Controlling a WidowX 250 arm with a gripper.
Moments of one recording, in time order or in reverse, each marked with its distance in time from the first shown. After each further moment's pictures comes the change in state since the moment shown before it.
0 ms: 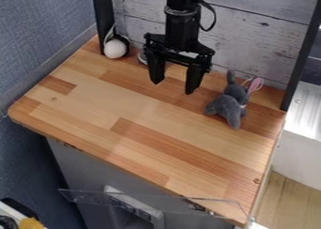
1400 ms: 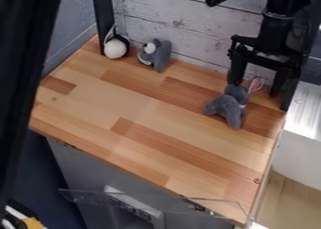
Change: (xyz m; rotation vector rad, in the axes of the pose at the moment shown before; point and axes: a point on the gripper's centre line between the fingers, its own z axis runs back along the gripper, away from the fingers) arm 0.058 -0.108 -0.004 0.006 0.024 -0.045
